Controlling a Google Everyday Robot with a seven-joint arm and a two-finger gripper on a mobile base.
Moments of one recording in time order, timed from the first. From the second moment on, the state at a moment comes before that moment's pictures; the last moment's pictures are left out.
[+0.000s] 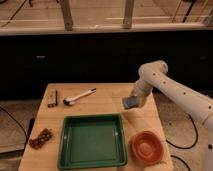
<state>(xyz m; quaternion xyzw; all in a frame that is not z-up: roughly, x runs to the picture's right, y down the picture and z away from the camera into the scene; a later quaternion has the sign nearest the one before) 0.190 0.070 0.831 -0.26 -0.13 -0.21 0.93</state>
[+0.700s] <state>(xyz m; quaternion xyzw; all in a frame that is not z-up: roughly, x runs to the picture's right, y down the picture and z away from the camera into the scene) 0.172 0.077 0.811 -0.25 -0.14 -0.24 0.93</state>
